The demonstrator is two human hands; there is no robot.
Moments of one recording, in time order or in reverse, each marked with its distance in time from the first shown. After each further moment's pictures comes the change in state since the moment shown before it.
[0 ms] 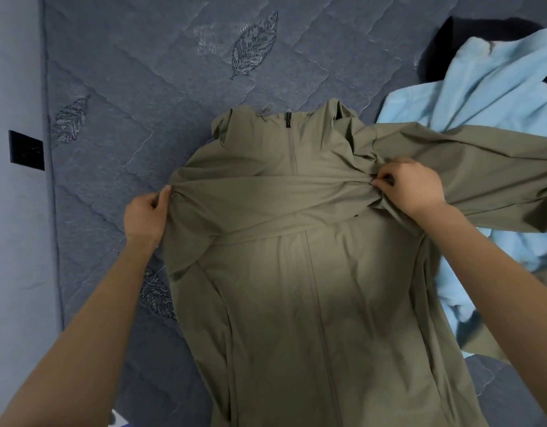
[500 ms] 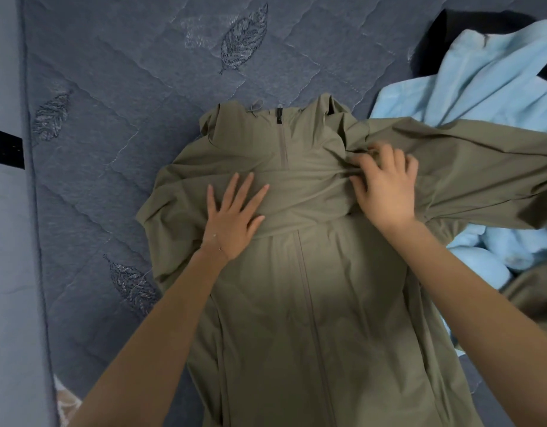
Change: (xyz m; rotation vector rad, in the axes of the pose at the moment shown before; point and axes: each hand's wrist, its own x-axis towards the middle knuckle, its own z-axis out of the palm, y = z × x) left_hand -0.054 0.061 0.100 0.595 -0.311 0.672; right_hand -0.015 -0.021 0.029 -0.085 0.417 -0.100
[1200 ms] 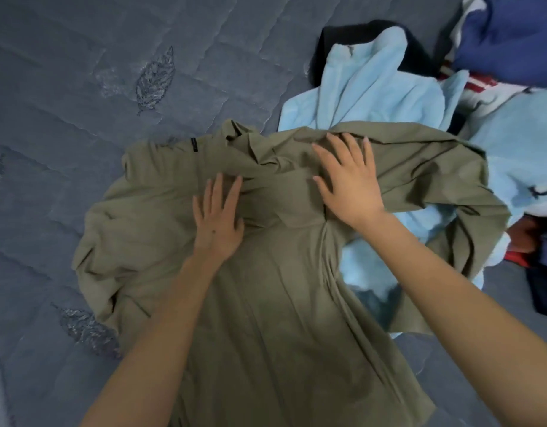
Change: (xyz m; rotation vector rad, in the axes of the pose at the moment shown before) left_hand 0.052 0.132 -0.056 -0.203 -0.011 -0.136; right_hand -0.015 0.090 -0.047 0.134 -0.074 0.048
